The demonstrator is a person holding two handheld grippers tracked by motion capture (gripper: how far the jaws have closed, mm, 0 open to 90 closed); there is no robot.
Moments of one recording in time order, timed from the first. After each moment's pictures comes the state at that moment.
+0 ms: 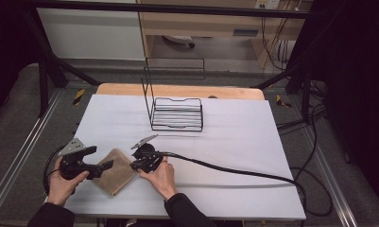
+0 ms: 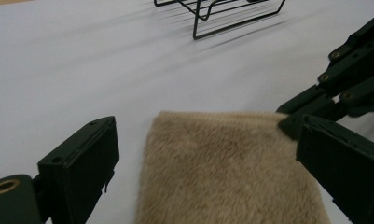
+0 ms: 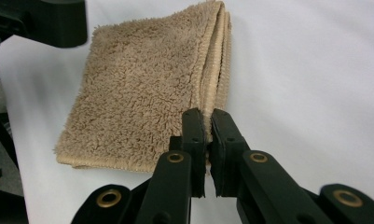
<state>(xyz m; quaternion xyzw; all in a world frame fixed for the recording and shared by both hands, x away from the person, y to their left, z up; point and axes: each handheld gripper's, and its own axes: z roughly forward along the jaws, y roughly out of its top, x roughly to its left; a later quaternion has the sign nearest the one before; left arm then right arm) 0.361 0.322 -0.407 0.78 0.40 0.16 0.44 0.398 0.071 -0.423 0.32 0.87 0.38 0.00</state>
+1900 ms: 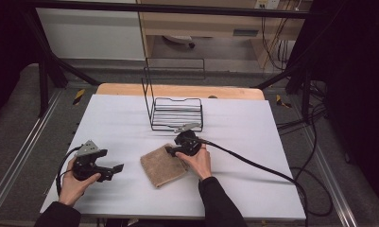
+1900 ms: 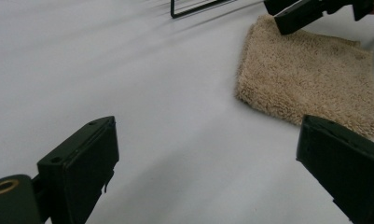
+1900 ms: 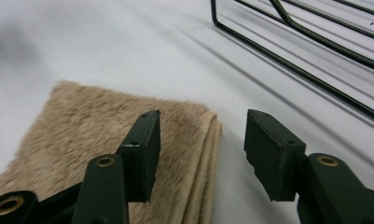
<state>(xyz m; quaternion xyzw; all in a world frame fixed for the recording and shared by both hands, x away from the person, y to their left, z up) 0.367 0.296 -0.423 0.80 0.39 0.14 0.42 0.461 -0.037 -0.442 0.36 0.84 0.40 0.08</state>
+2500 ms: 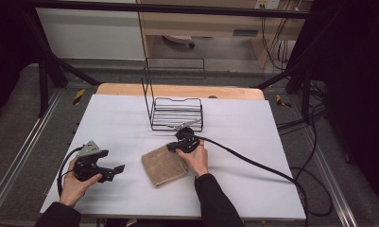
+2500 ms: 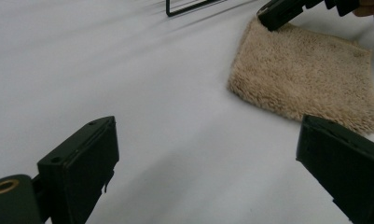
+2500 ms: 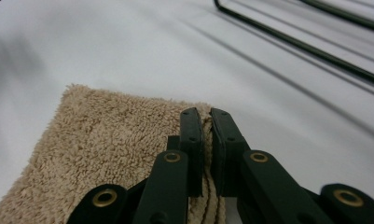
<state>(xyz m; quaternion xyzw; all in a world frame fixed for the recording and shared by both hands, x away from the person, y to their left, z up) 0.366 0.291 -0.423 0.81 0.39 0.14 0.42 0.469 -0.039 -0.444 0.39 0.83 0.40 0.03</state>
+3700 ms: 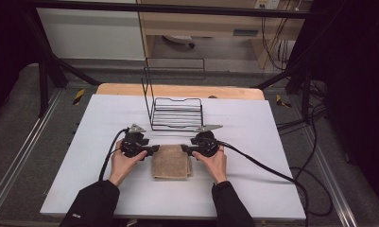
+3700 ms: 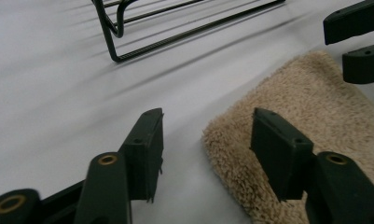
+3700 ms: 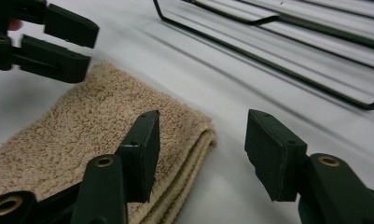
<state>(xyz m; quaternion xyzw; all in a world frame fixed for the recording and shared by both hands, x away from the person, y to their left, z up) 0.445 0.176 -0.436 0.81 0.44 0.12 0.38 0.452 -0.094 -0.441 0.41 0.81 0.42 0.08</state>
